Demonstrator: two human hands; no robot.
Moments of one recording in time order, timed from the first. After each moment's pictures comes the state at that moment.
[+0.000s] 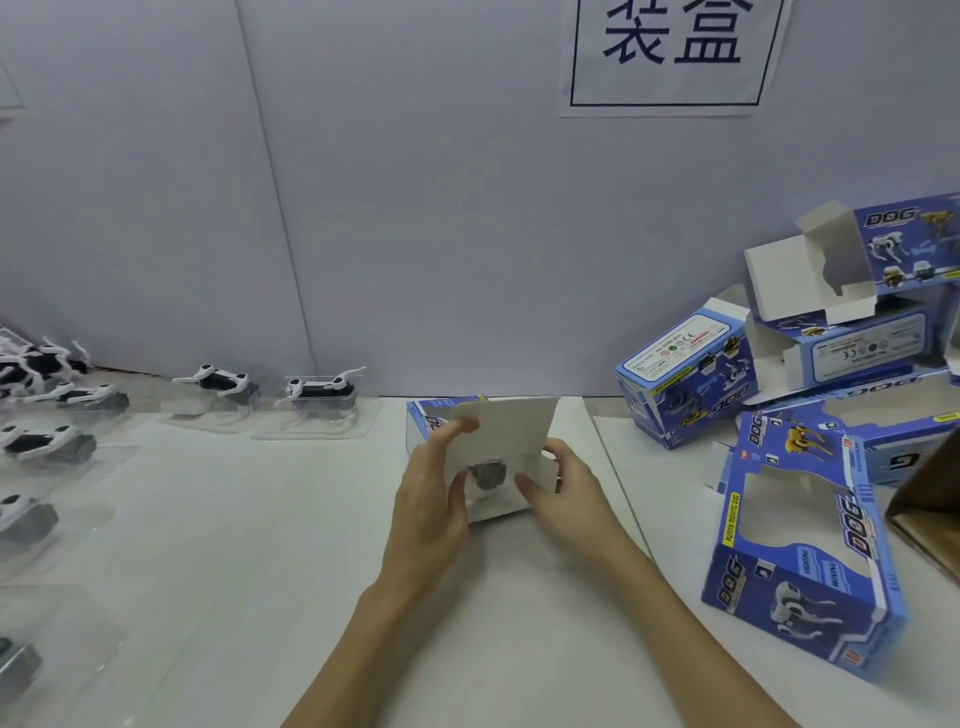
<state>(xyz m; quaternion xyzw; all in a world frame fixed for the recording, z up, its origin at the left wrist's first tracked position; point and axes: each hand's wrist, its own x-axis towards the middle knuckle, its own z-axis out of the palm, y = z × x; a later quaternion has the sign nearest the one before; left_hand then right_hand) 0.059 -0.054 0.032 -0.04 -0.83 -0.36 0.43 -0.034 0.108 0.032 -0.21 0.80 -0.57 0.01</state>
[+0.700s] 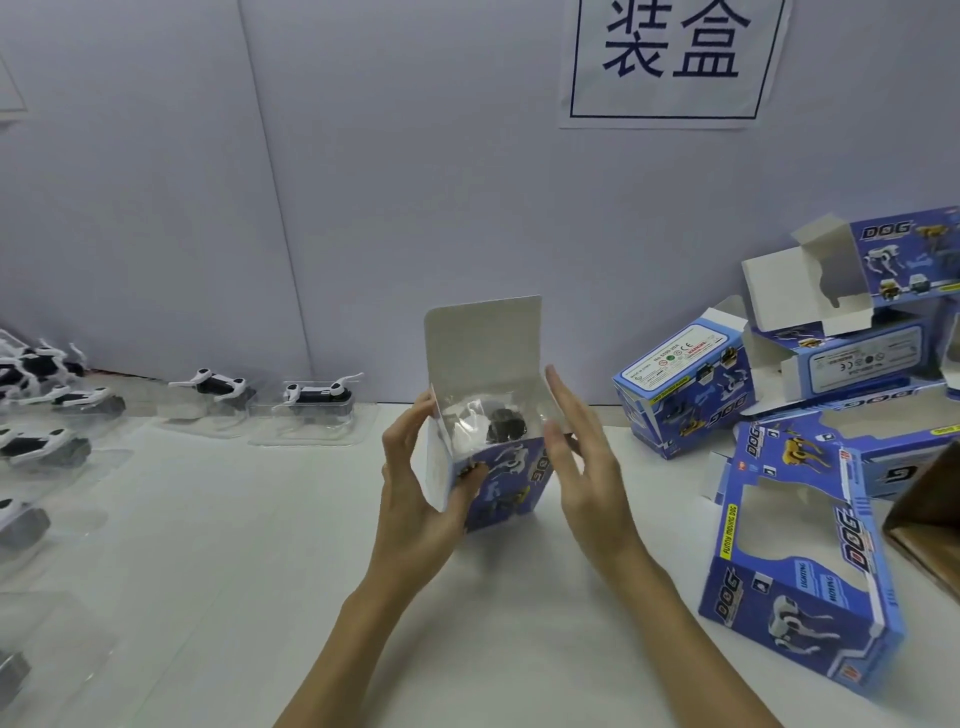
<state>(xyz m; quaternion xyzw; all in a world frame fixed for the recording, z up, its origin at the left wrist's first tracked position) 0.062 -0.060 0.047 -0.08 -0.76 -0.46 0.46 -0.002 0.118 0.079 -0.33 0.68 -0.64 -0.17</state>
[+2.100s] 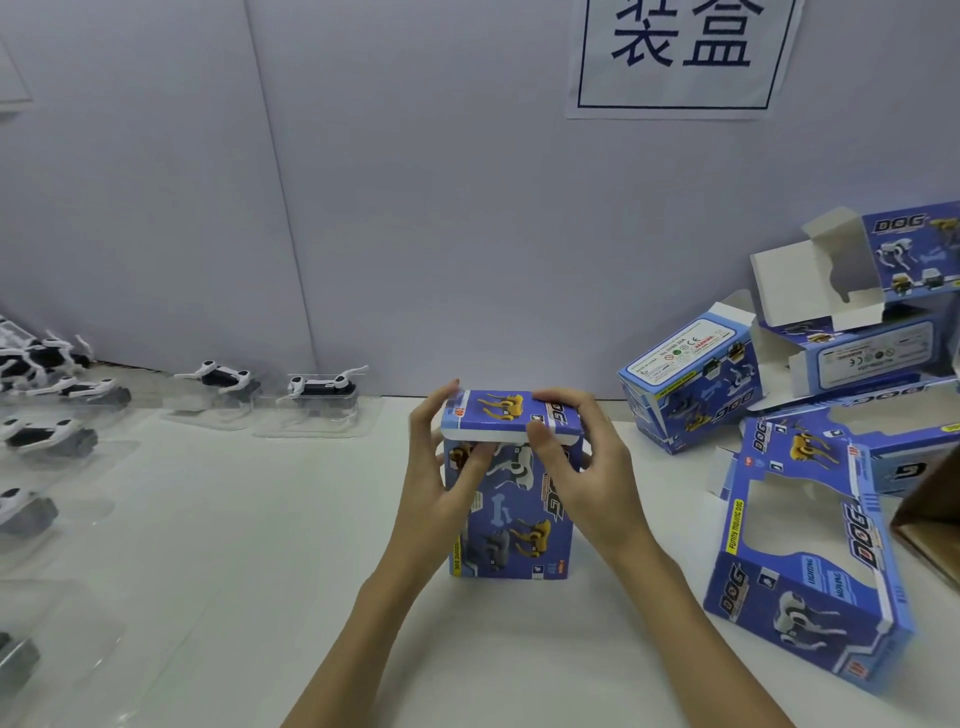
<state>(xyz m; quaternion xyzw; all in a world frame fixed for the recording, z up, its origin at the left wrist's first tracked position) 0.061 -0.041 0.062 -0.08 -0.70 -0.59 0.38 0.002 0.119 0.086 -0.31 0.66 -0.67 -0.13</state>
